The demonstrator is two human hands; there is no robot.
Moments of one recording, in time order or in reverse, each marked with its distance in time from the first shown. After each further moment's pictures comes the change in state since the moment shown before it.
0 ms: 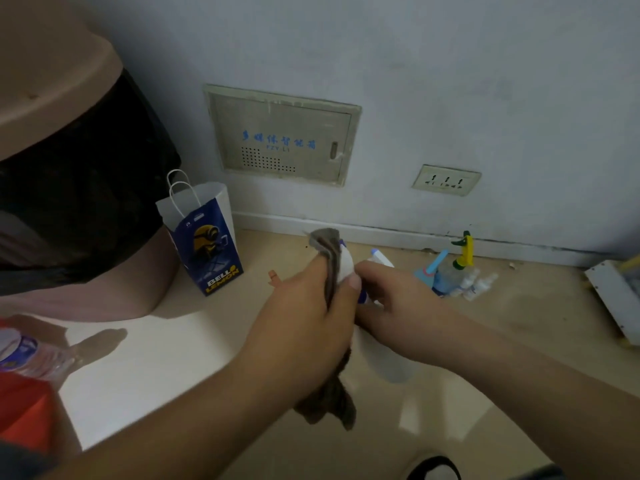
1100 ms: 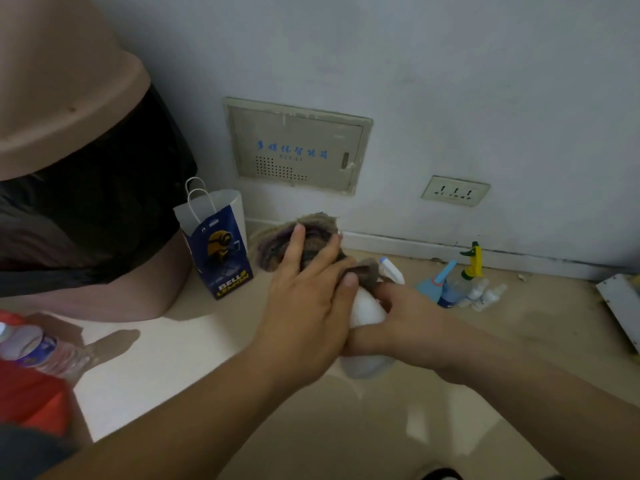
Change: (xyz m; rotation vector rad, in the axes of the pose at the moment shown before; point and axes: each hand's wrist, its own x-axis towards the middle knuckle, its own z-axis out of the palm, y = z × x) left_hand 0.019 -0.029 0.002 0.266 0.095 0.260; right_hand -0.007 -0.011 0.000 0.393 -0.157 0.247
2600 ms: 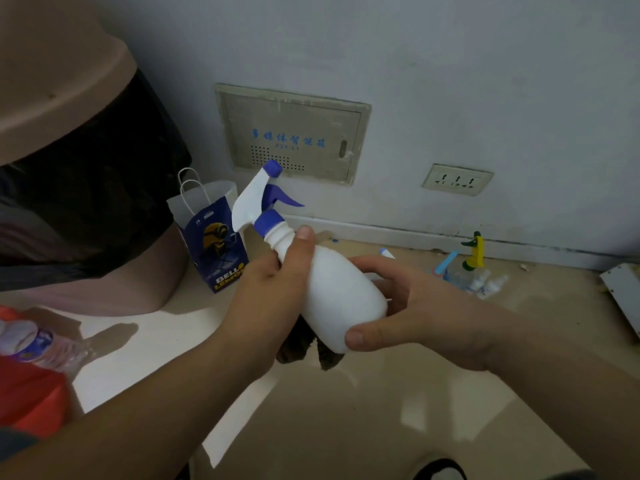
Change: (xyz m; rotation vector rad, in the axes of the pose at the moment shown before) left_hand 0.003 0.005 -0.022 -0.815 0.076 -0.605; right_hand -0.005 -0.002 -0.022 0.191 -0.188 -0.057
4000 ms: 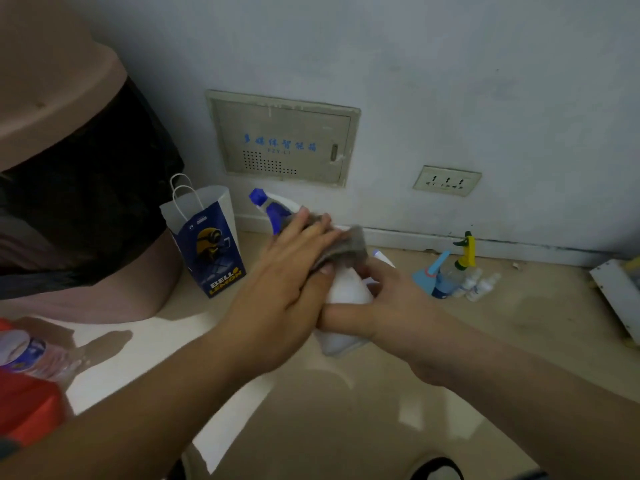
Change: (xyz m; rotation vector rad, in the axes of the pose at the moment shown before) left_hand 0.008 -0.011 -0.005 0.648 -0.202 0.723; right_hand 0.006 0.001 0.033 0.099 0.305 -0.029
